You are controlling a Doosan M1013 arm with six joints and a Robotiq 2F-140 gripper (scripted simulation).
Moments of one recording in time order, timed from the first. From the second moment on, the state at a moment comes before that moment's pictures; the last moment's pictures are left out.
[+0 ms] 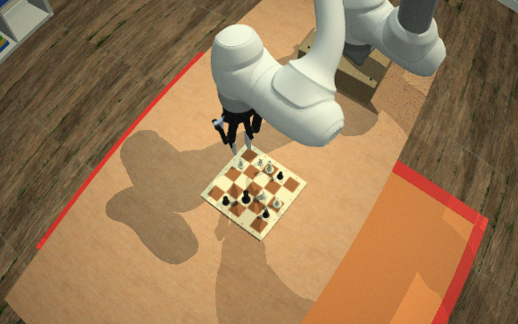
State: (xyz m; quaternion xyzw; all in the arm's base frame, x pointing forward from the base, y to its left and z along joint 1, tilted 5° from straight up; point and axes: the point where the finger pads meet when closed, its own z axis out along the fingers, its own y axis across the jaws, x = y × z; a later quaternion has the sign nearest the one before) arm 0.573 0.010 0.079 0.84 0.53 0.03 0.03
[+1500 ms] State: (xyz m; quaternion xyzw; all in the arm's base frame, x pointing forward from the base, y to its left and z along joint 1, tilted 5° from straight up) arm 0.577 0.009 0.032 0.84 0.53 0.03 0.03
